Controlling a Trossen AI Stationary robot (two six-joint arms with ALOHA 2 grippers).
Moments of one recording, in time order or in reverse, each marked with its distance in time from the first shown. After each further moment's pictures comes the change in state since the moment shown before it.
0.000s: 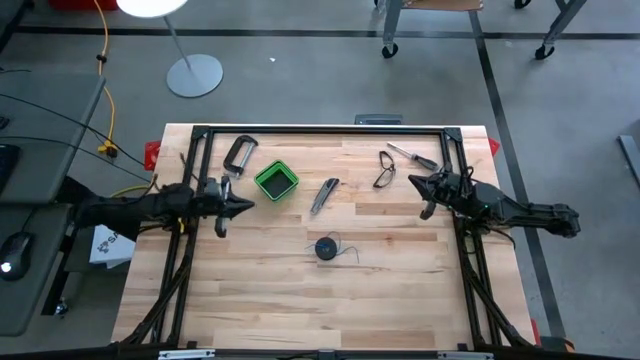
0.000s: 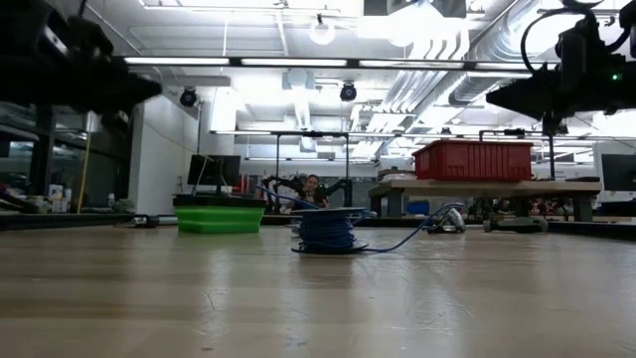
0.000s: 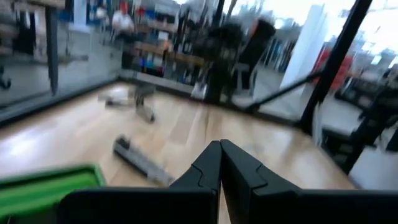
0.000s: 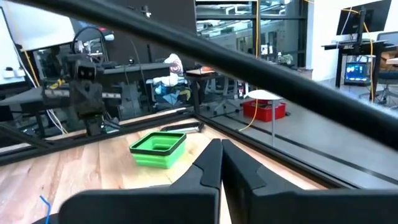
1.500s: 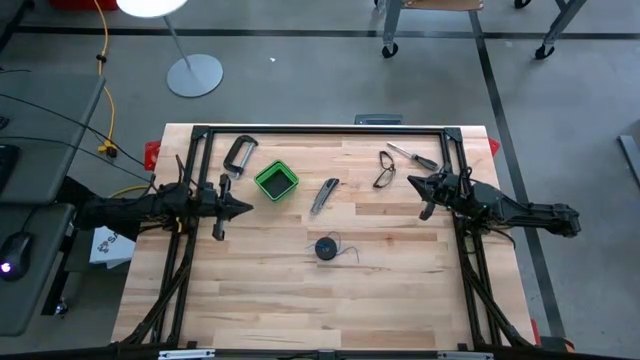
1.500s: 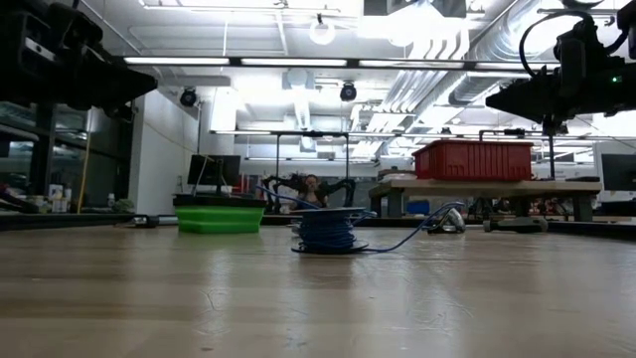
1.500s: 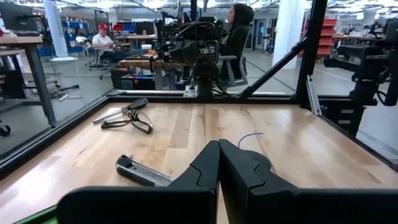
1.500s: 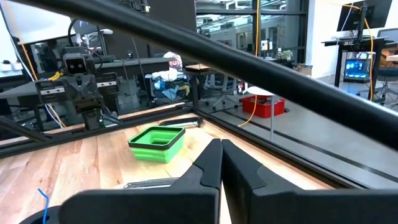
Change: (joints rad) left arm 0.012 -0.018 0.000 -0.014 0.083 0.236; right arm 0.000 0.006 -0.001 -0.018 0.001 0.000
